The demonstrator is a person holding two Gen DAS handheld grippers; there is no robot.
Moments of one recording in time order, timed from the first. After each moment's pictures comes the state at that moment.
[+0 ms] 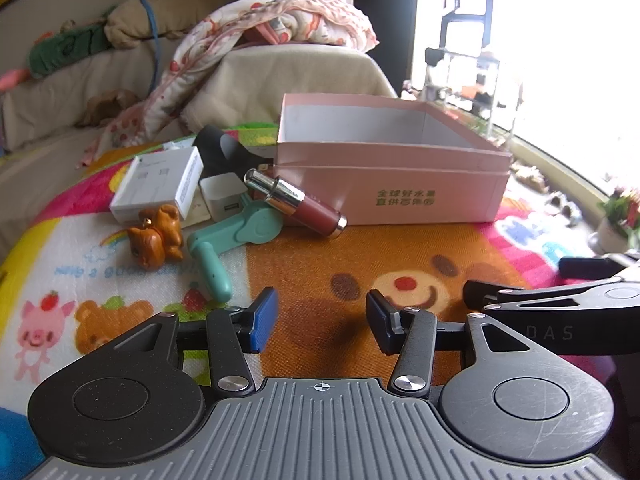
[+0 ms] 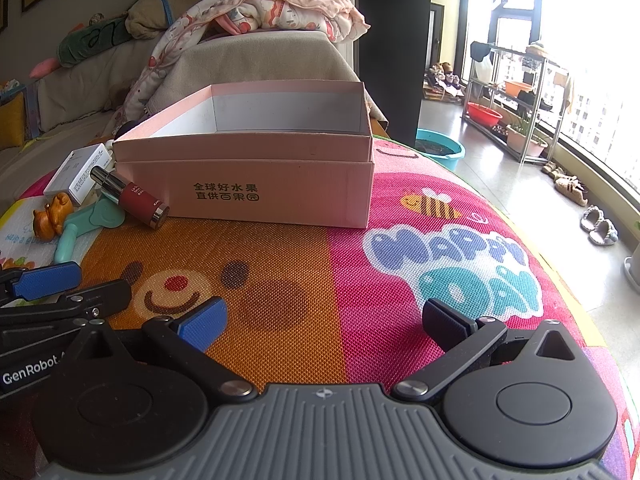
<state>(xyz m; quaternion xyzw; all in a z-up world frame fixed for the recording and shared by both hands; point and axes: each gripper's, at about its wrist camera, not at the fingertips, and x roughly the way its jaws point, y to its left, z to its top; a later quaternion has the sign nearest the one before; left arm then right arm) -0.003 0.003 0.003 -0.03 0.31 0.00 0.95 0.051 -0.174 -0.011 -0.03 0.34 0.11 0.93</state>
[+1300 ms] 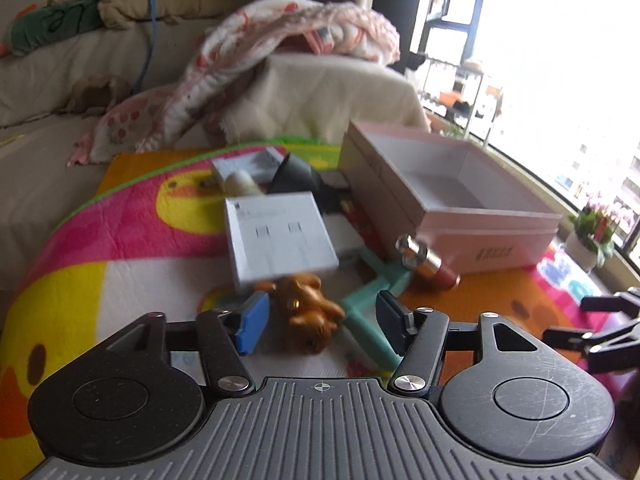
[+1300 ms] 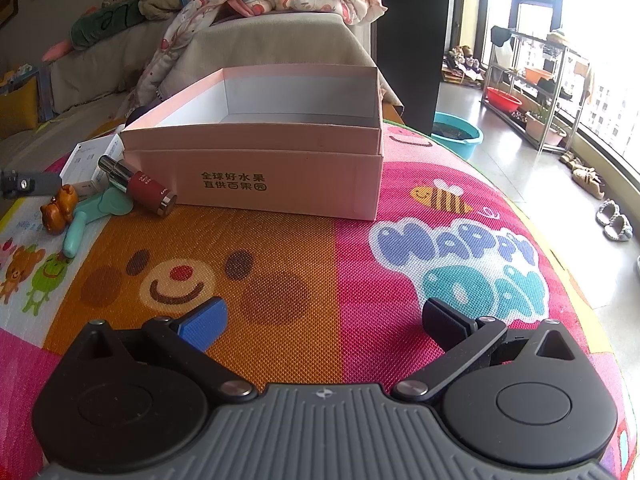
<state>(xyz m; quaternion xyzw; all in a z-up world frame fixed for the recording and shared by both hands) 0.034 0.126 0.025 -0.06 0.33 -0.05 0.94 0.061 -0.178 -0.006 -0.03 0.38 0.14 0.92</state>
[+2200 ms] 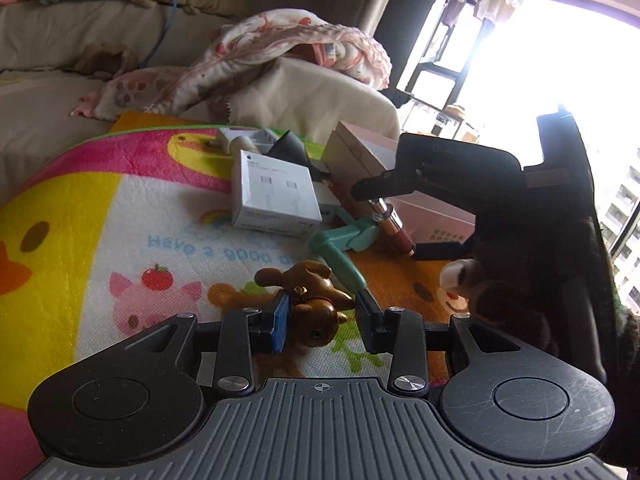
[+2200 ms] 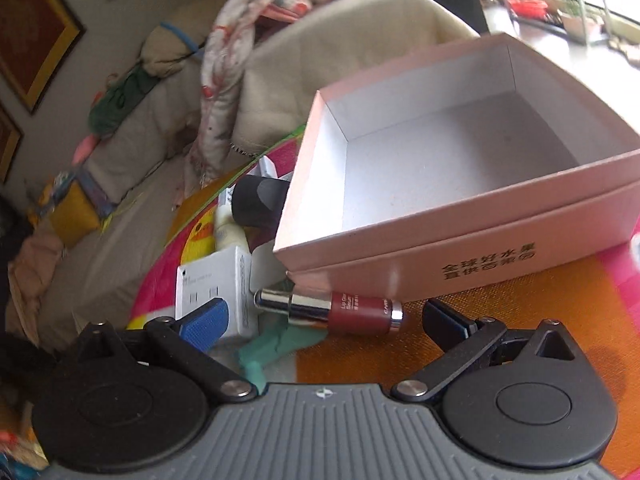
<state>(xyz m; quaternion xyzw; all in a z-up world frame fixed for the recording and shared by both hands) -0.043 0.148 0.000 -0.16 0.28 -0.09 0.94 0.133 -0.059 0.006 0.19 0.42 0.19 0.87</state>
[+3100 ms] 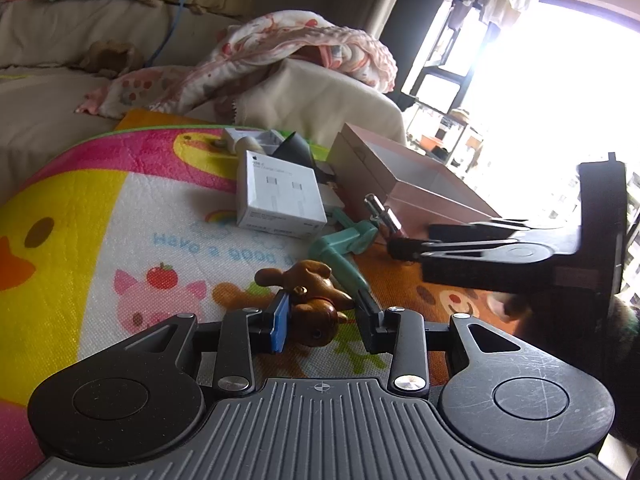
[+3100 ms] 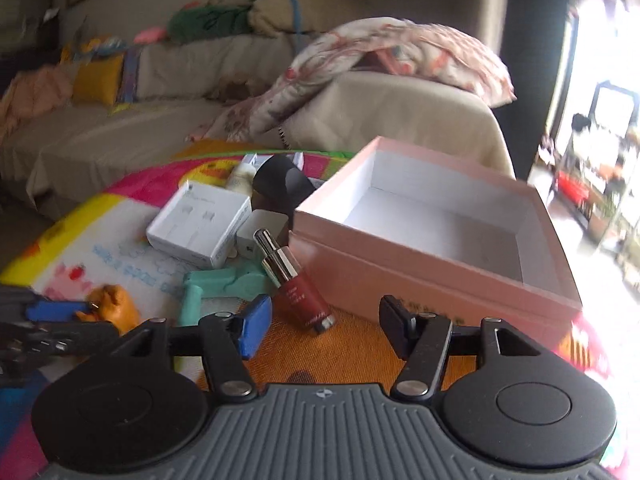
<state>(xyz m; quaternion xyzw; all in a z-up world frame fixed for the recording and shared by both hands) -0.045 0.150 -0.001 -0.17 0.28 -0.08 0.94 0.082 -0.045 0.016 -0.16 0.28 0.24 0.91</state>
